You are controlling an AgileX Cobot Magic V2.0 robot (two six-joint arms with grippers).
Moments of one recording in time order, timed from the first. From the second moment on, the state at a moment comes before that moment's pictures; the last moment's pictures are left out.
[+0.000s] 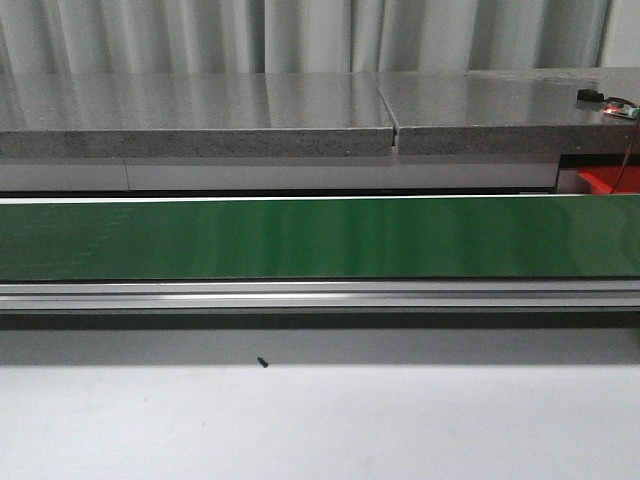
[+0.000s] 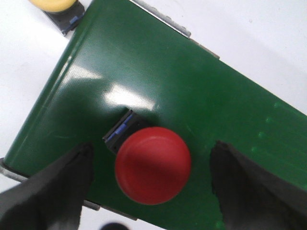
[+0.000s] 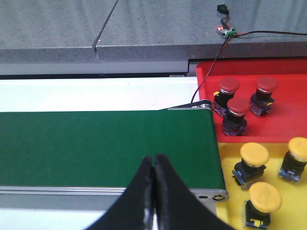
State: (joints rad) left arm 0.23 1.63 -1.27 -0.21 0.93 -0.17; right arm -0.02 0.41 -0.54 0.05 0.53 0.03
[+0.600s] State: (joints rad) left arm 0.34 1.63 -1.31 -0.21 0.82 -0.37; right arm -0.02 0.41 -0.54 0.05 0.53 0.03
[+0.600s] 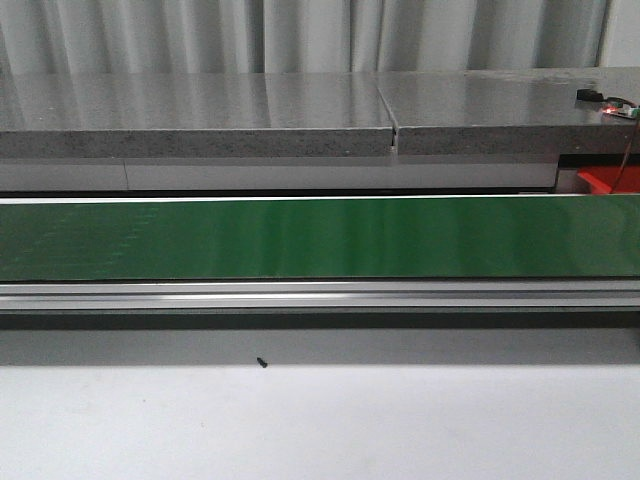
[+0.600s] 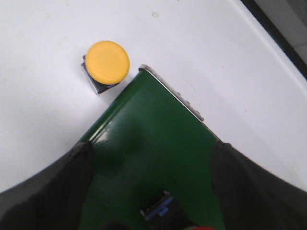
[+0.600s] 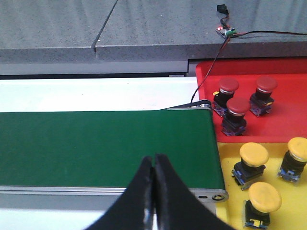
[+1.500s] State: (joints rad) left arm 0.38 1.94 -1.49 -0.26 0.79 -0.54; right arm -0.02 0.41 -0.54 0.05 0.53 0.03
